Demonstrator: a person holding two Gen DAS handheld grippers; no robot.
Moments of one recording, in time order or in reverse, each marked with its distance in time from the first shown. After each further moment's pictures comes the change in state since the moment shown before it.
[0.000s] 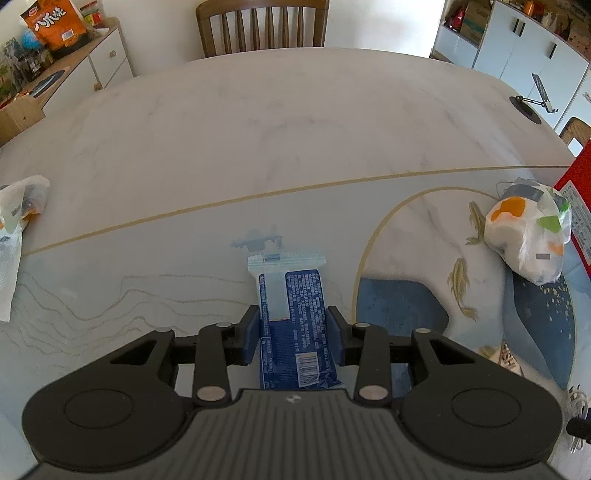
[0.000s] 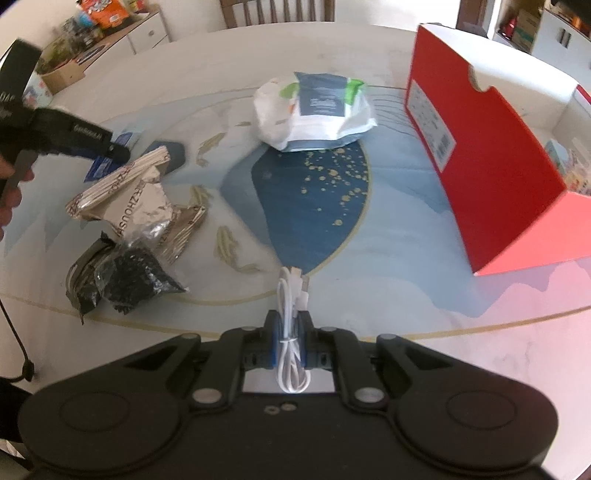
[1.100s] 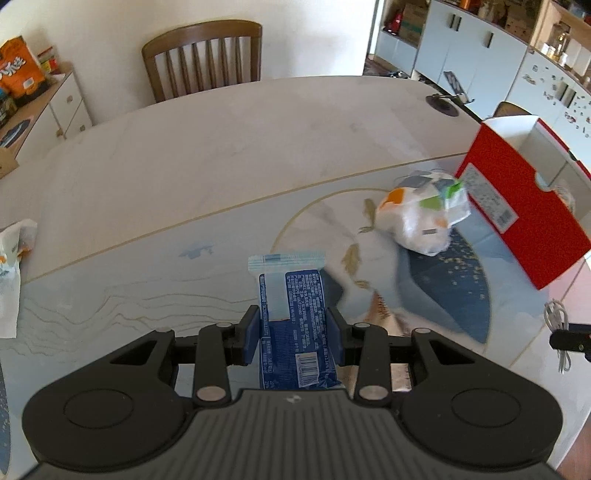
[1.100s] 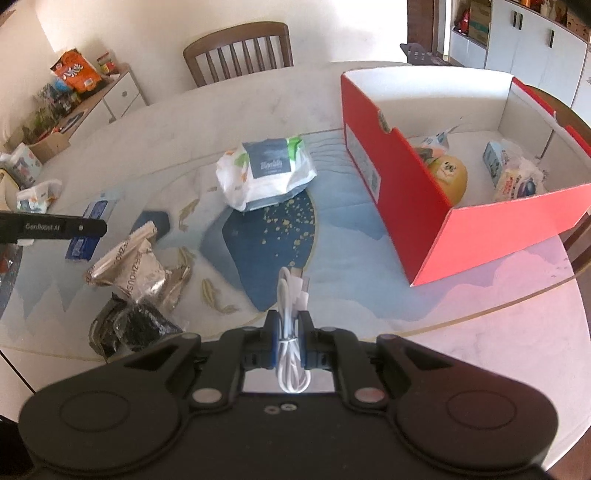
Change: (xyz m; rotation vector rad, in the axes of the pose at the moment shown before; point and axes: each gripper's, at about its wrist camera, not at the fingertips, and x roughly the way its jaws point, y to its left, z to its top) left arm -0.074 -0.041 -0.022 0.136 -0.065 -0.114; right arm -0.060 -0.024 0.011 0.146 -0.113 0.000
